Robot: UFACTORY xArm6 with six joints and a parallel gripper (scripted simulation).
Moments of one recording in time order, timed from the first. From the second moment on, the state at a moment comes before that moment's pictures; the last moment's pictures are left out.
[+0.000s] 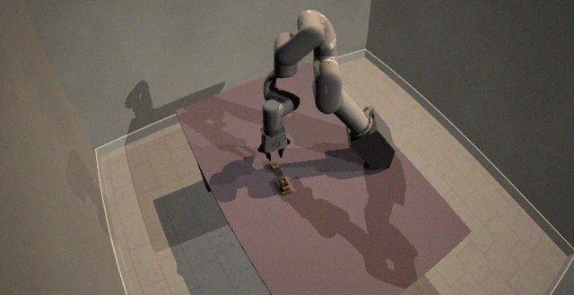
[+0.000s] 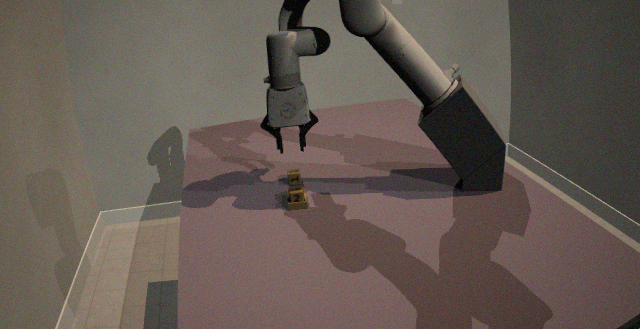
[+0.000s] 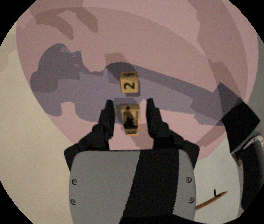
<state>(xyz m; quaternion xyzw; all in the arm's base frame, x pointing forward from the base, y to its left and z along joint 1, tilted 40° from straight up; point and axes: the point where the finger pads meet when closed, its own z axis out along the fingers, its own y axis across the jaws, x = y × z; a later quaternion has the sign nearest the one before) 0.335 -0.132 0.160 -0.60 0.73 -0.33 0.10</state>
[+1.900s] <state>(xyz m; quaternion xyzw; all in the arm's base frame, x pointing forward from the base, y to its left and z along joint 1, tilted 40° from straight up) 0.351 -0.144 0.136 -0.60 0.73 -0.31 0.10</state>
